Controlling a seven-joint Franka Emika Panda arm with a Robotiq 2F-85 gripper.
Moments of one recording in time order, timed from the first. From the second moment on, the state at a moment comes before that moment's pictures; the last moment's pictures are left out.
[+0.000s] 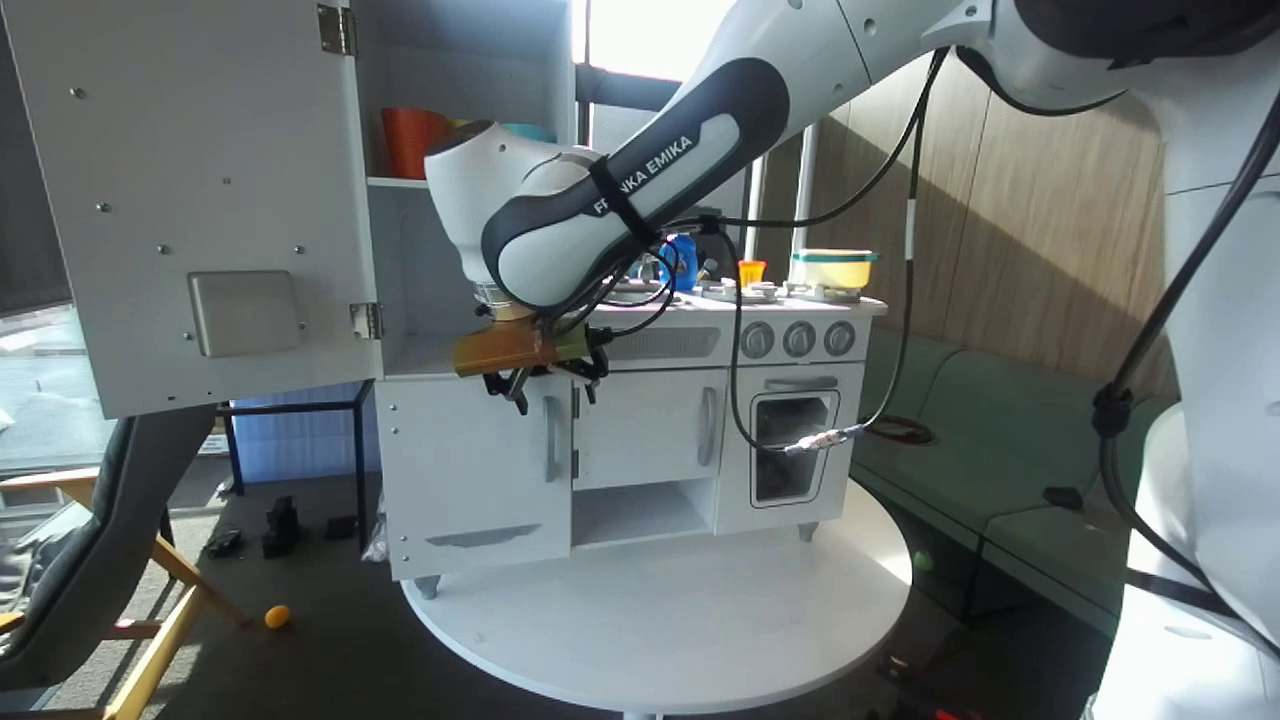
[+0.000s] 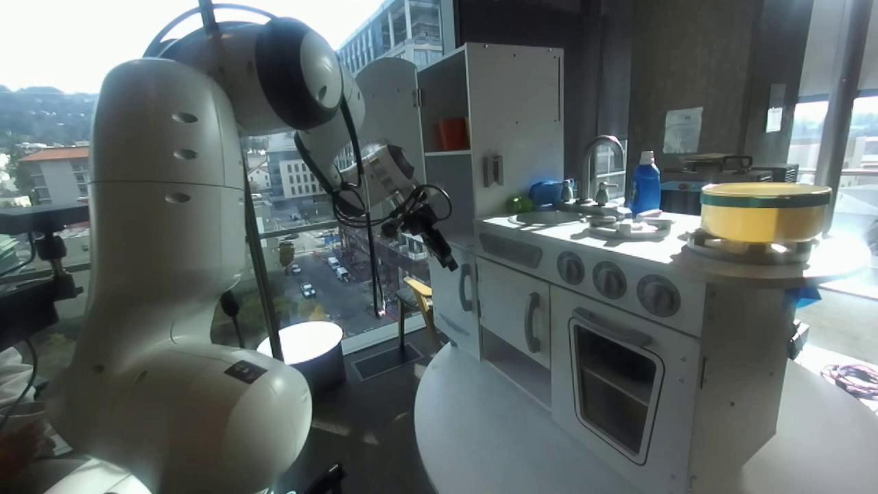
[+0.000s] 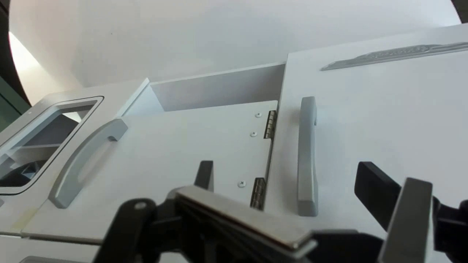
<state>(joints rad) 0.29 0.21 0.10 -1.89 -0.61 2.07 1.35</state>
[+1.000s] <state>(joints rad) 0.18 -0.37 0.11 -2.34 -0.34 2.34 1.02</state>
